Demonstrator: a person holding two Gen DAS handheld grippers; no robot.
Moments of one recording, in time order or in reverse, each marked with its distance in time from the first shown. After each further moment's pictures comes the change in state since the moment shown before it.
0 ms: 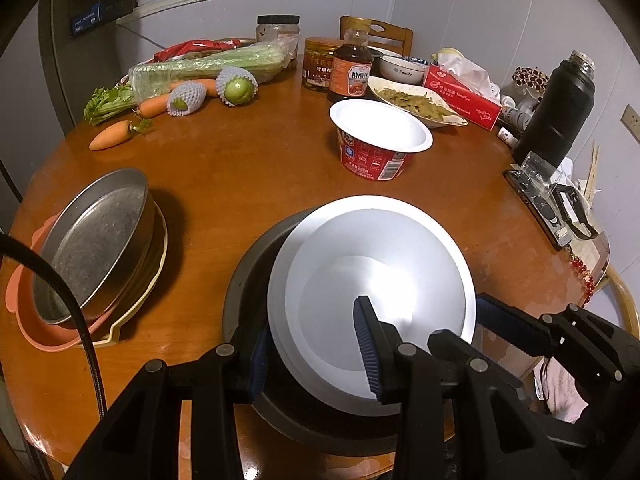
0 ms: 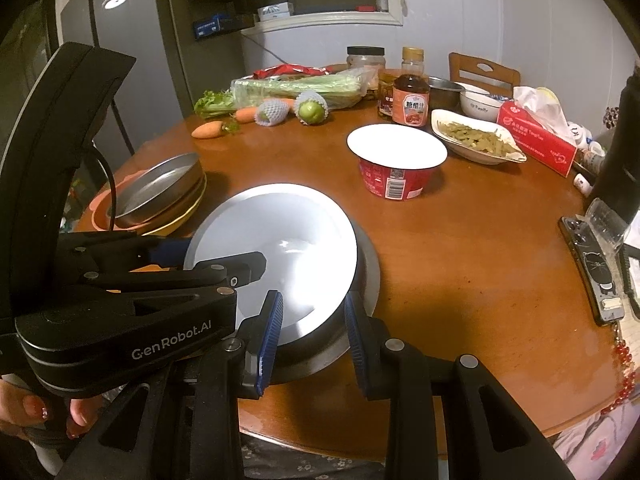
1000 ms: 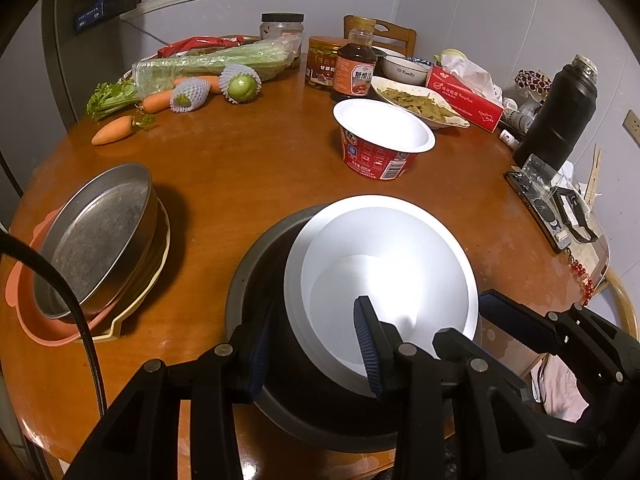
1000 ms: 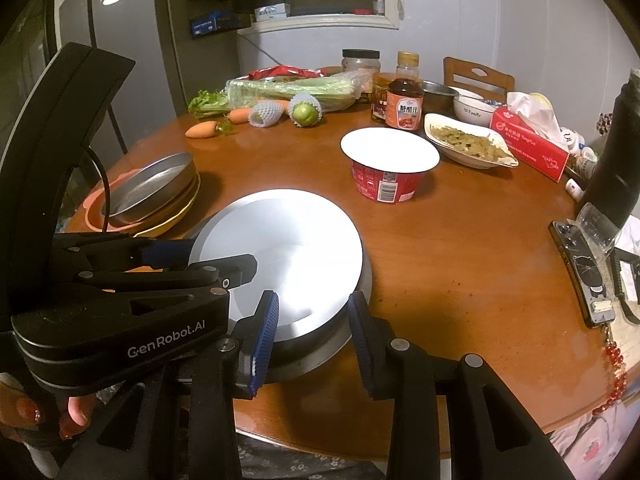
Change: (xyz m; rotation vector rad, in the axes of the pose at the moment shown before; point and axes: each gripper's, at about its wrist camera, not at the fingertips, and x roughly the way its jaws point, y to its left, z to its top) left arm -0.002 0.001 -0.001 -0.012 -0.001 0.003; right arm -0.003 0.003 -0.001 -0.002 -0.005 -0.028
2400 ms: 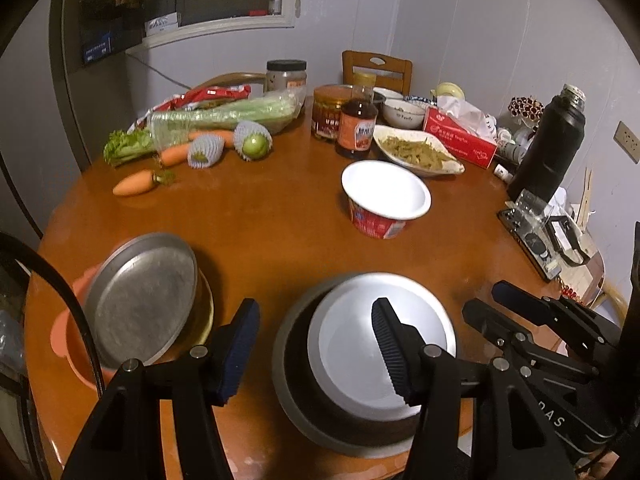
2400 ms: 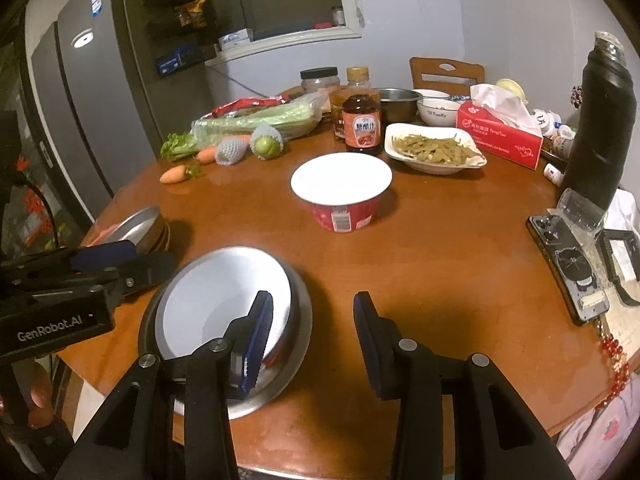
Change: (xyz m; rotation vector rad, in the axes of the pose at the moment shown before) left arm -0.045 0.009 0.032 0.033 -0.120 0.020; right arm -0.010 -0.045 0.022 0.139 -0.068 -0.010
